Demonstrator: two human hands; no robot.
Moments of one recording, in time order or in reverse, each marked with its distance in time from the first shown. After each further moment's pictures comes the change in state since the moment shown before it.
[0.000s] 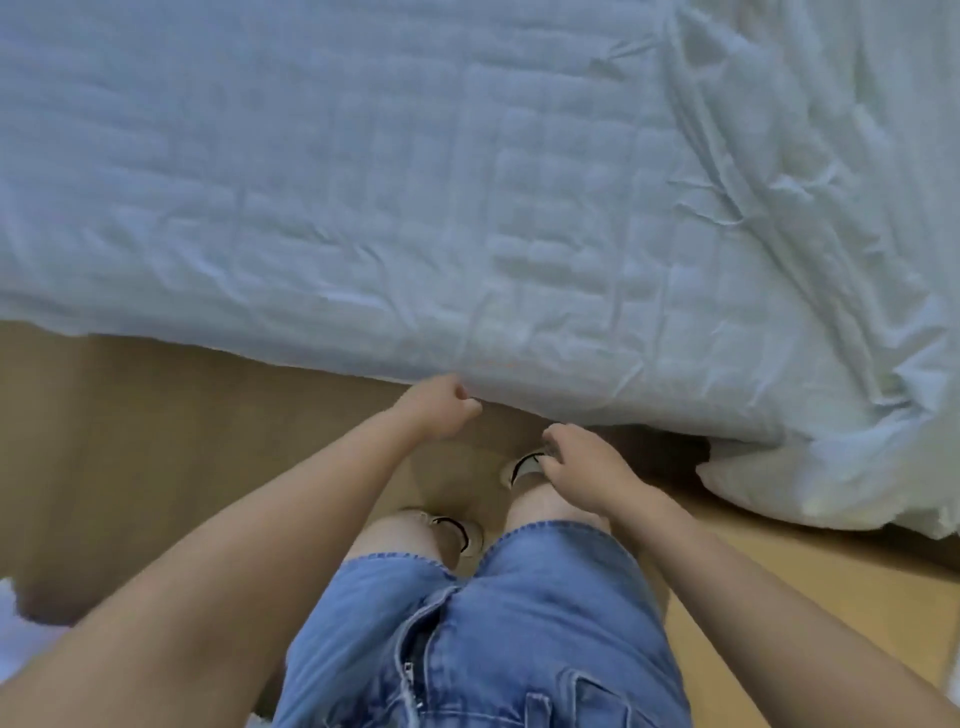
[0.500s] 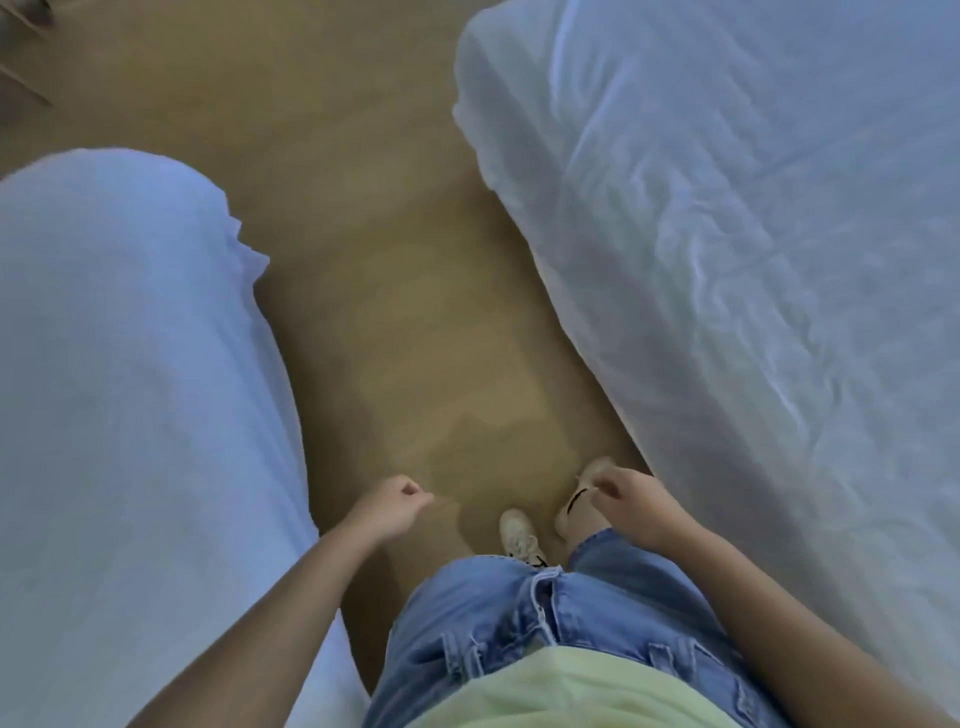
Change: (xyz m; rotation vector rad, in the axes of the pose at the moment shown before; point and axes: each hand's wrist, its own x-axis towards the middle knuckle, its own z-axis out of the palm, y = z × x) left_hand -0.248 -0.426 0.112 -1.102 0.298 -0.589; right_hand -0.004 -0.321 0.187 -0.583 -0.306 -0.386
